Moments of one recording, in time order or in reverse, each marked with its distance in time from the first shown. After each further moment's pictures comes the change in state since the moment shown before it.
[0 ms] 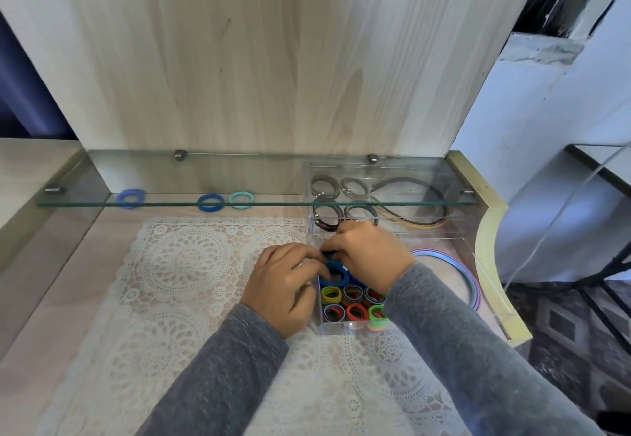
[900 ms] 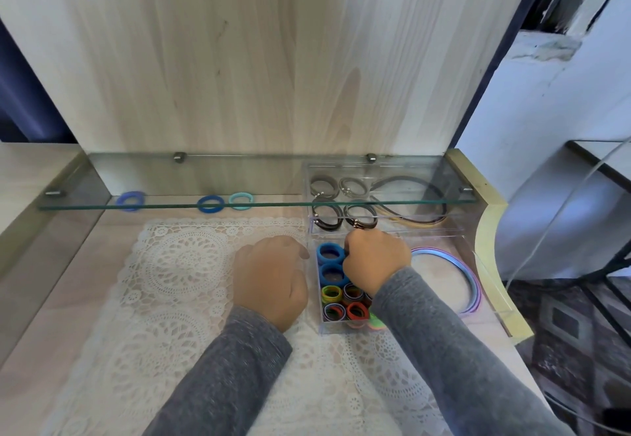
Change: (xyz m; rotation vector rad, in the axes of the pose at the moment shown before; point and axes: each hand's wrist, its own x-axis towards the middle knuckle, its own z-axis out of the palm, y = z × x) left_hand 0.001 -0.001 0.005 0.297 0.115 -0.301; right_hand -0.004 -0.013 0.001 -0.039 -0.067 0.480
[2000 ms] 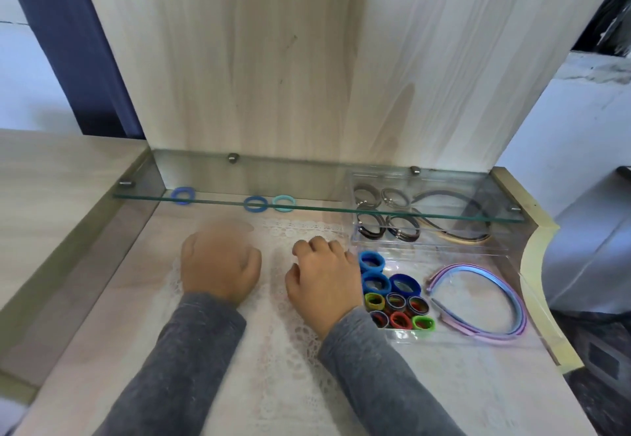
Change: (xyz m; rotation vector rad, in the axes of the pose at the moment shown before) left_hand 0.003 -0.102 -0.041 0.191 0.151 -0.211; right_hand -0.024 -0.104 0.026 0.222 0.330 -0.266
